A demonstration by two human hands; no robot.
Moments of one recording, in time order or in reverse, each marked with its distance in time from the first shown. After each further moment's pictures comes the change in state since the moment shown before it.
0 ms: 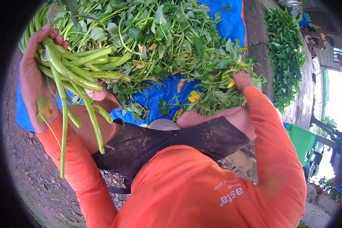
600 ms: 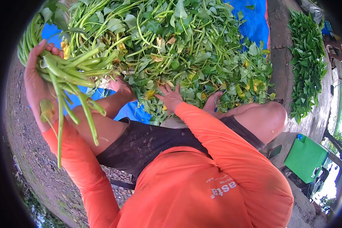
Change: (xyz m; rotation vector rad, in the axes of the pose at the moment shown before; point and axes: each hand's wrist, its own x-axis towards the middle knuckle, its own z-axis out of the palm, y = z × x) left_hand -0.003 0.010 -0.047 0.042 0.172 -0.040; right_hand 0.003 -0.404 -0.097 0.362 0.045 -0.646
